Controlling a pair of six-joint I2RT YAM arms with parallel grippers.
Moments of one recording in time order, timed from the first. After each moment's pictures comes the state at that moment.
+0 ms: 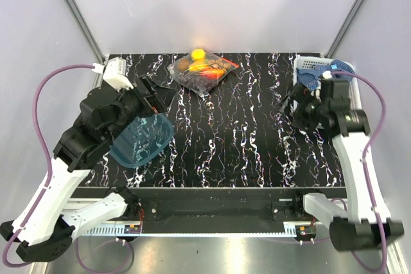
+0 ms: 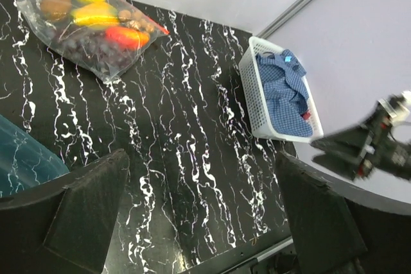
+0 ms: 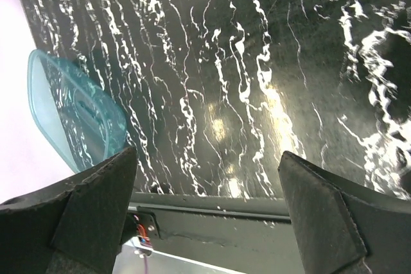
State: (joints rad) left arm -0.64 0.89 1.36 -0.67 -0.17 -0.66; right arm 0.04 1.03 1.24 -1.00 -0.27 0.64
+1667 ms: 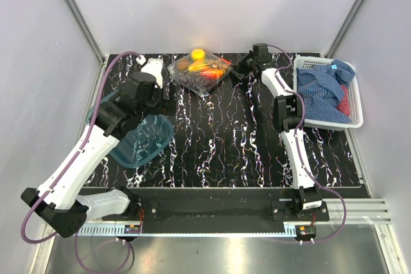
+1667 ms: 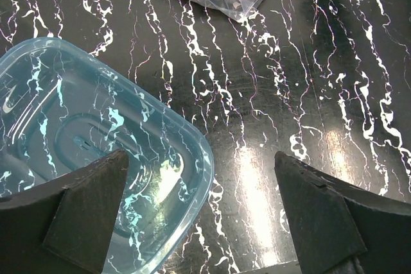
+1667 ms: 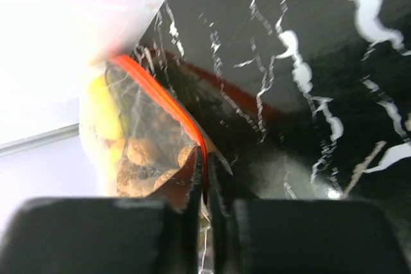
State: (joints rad) left arm -0.58 1.14 1.36 -0.84 -0.30 -0.24; right arm 0.19 2.83 2.55 -0.28 -0.31 1.09
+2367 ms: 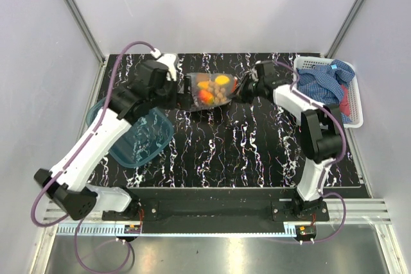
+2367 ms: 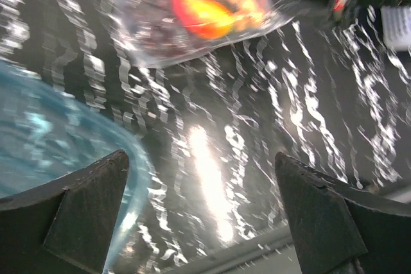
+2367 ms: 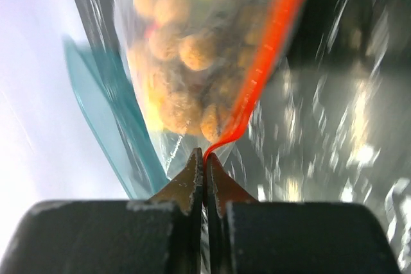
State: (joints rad) left arm -0.59 1.29 1.52 -0.89 -0.10 -0.36; right arm 0.28 1.92 1.41 -0.24 -0.50 0.89
